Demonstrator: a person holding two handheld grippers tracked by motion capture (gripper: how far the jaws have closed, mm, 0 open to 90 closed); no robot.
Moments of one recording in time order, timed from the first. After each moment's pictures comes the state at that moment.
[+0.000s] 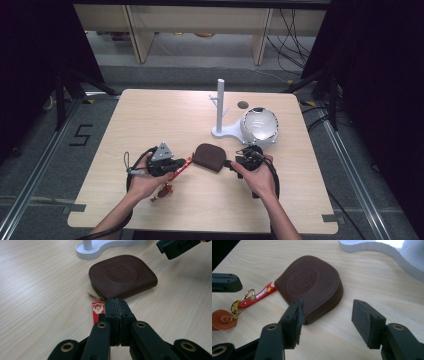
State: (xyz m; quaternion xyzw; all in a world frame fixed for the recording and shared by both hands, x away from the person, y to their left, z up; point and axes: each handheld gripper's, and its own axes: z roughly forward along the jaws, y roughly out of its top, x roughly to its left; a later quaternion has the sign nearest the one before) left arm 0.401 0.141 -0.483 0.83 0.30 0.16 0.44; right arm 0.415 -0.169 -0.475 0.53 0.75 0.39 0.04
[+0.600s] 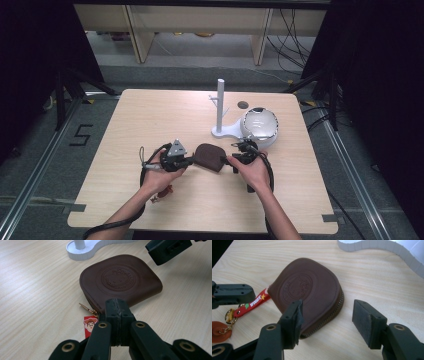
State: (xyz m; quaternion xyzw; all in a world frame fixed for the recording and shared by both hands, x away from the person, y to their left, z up) left arm 0.418 0.111 -0.489 0.85 0.29 0.15 0.41; right arm 0.436 -0.159 -0.480 0.56 0.74 0.36 0.02
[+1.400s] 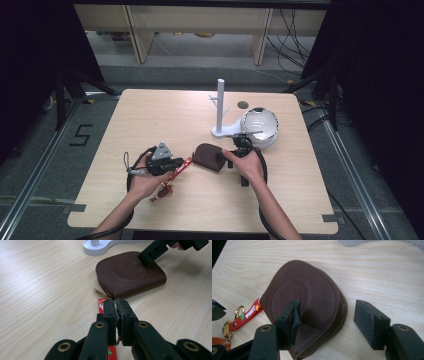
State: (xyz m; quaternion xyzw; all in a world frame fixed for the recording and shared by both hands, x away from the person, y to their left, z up) left arm 0.402 0.147 -0.486 0.83 0.32 0.17 0.43; right arm 0.466 -0.148 -0.496 0.58 0.73 0.36 -0.03
